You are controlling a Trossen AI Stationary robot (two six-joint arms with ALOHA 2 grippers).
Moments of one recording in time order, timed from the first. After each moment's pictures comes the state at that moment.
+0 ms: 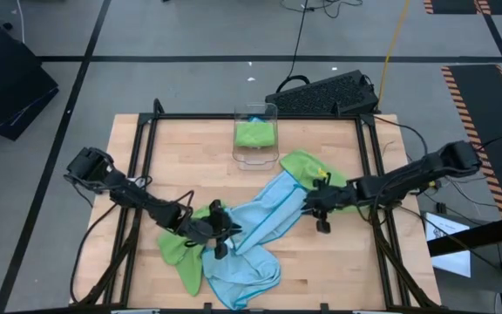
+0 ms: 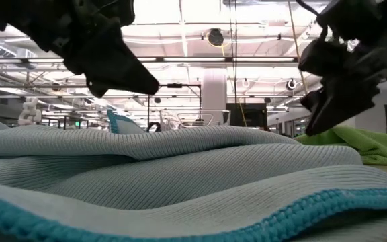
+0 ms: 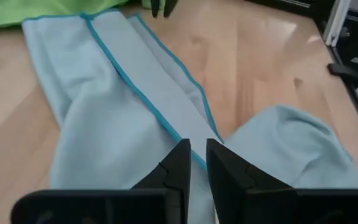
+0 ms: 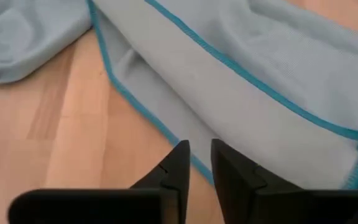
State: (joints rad) left arm -0.47 1.61 0.72 0.30 -0.43 -0.51; right arm 0.20 1.17 0.36 0.01 0.05 0.25
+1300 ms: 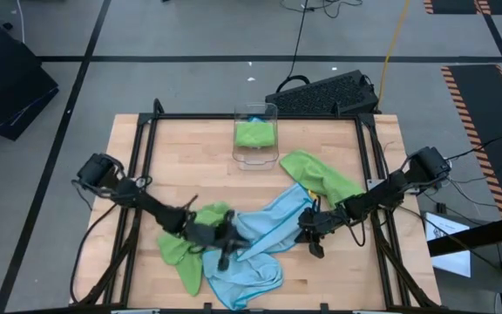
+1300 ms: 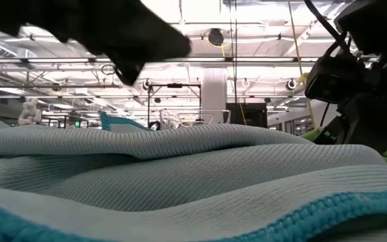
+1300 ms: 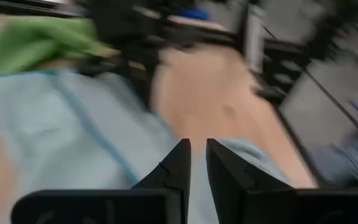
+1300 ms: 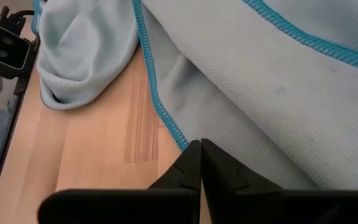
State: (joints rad) left arm -0.49 1.73 0.77 0.60 -0.29 -0.32; right arm 0.42 1.59 0.36 0.46 -0.03 0.64
